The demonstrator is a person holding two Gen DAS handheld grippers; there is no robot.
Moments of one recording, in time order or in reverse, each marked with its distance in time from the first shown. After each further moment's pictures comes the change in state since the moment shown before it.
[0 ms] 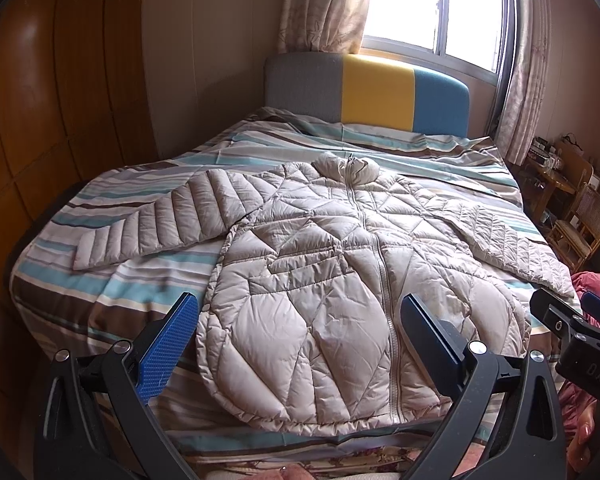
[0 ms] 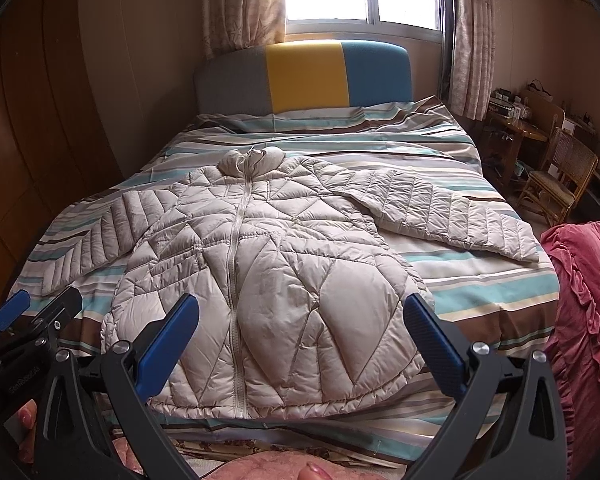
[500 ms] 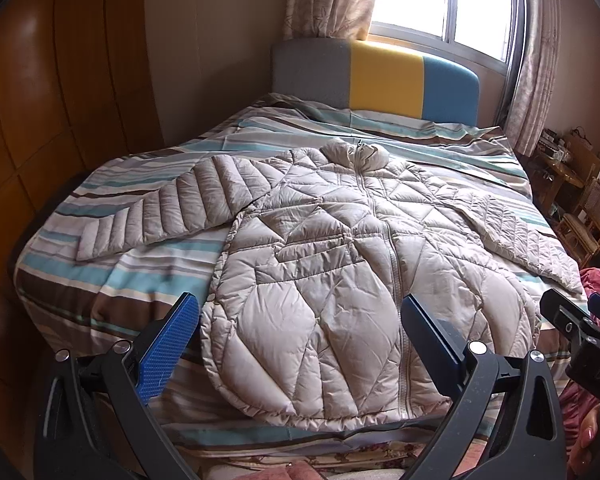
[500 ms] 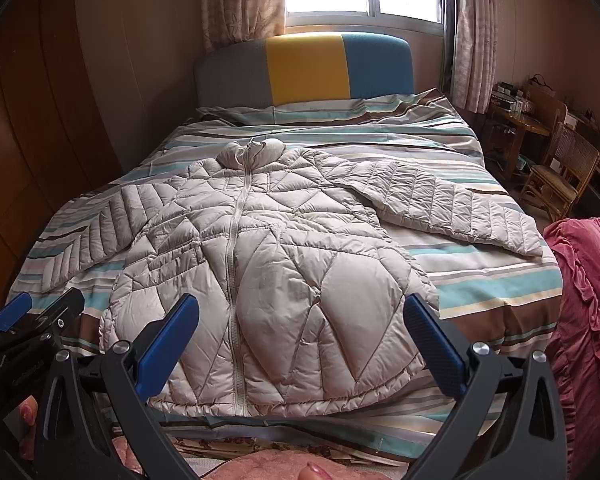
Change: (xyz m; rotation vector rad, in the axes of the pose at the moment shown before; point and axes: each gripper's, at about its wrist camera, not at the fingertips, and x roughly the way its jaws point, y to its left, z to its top) left arm 0.015 0.002 0.003 -0.007 0.051 0.027; right arm 0.010 -0.002 -0.001 0.005 0.027 0.002
